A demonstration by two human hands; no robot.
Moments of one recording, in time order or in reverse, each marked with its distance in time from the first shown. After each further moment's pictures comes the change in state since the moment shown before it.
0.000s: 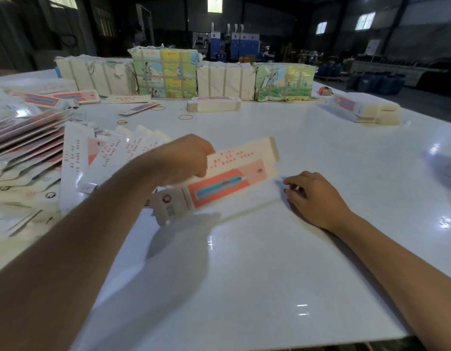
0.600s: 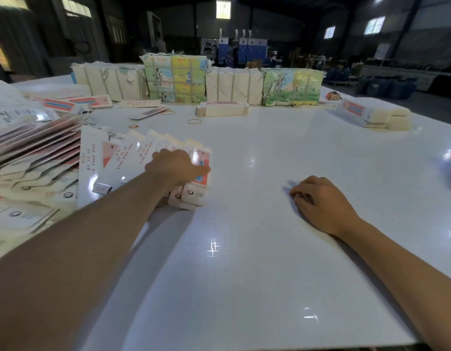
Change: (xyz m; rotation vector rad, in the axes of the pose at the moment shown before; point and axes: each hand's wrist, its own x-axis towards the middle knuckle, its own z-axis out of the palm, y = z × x) left_hand 0.050 -0.058 0.021 0.384 0.129 -0.322; right_hand -0.003 0.001 0.002 -0.006 -0.011 -0.029
